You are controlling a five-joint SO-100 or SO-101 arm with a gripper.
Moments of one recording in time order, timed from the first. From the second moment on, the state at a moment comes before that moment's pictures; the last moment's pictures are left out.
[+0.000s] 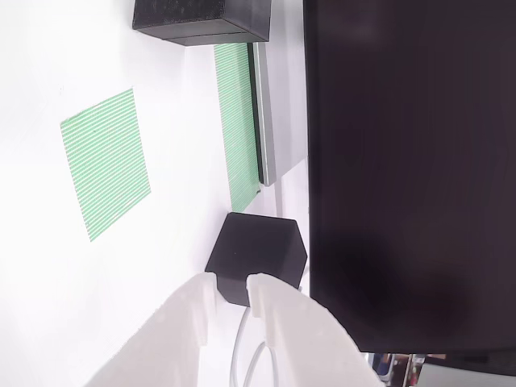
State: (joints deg) arm -0.4 196.0 177.9 46.4 2.3
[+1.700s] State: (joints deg) arm -35.9 154.9 126.3 65.4 -2.4
